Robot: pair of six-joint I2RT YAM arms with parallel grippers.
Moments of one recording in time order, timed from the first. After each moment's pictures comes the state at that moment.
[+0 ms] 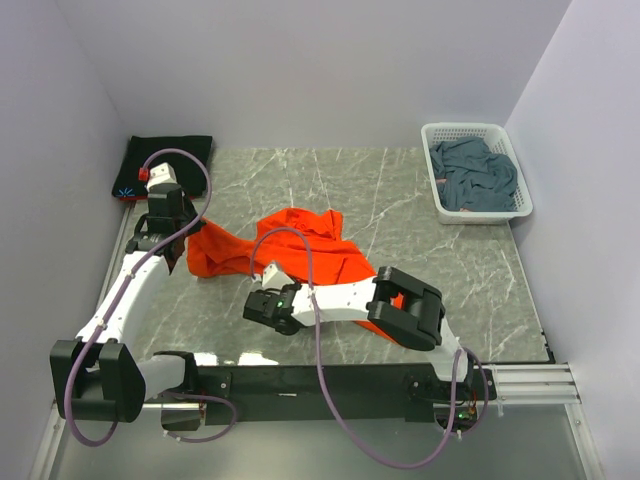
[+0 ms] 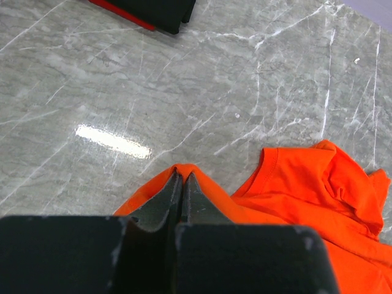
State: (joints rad) left arm -0.06 1.17 0.89 -0.27 -0.20 -0.45; right arm 1.28 2.08 1.40 -0.77 0.76 0.46
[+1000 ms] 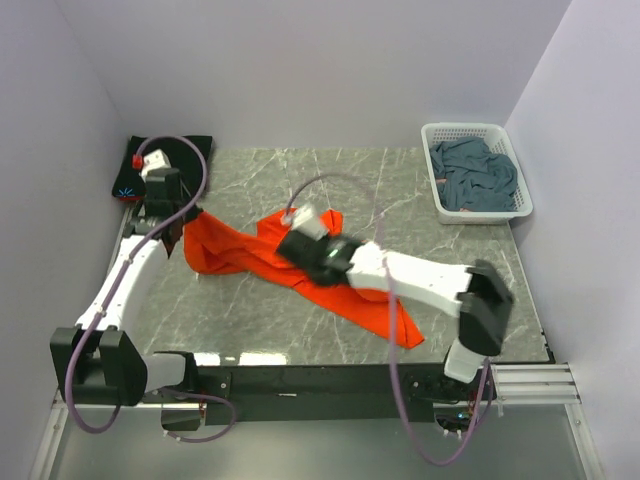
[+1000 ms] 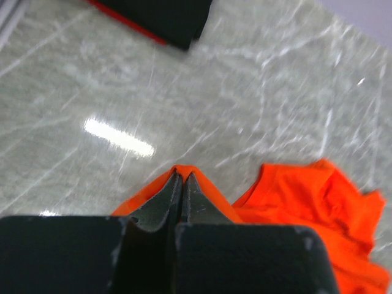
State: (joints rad) left arm -0.05 1.22 0.99 -0.35 -0.24 -0.48; right arm 1.14 1.74 1.41 -0.85 0.72 0.37
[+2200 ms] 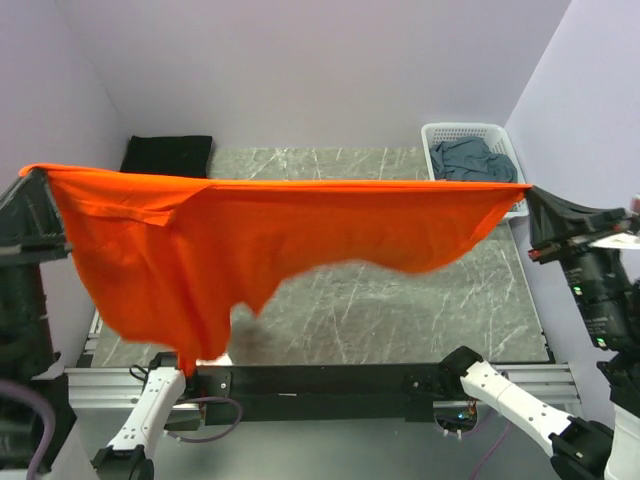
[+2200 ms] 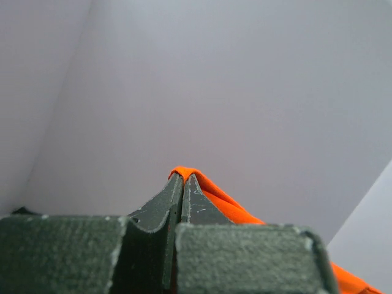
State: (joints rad) left arm 0.02 0.68 1.81 -0.54 -0.15 -0.50; right arm 0.57 0.67 1.67 -0.68 0.32 -0.10
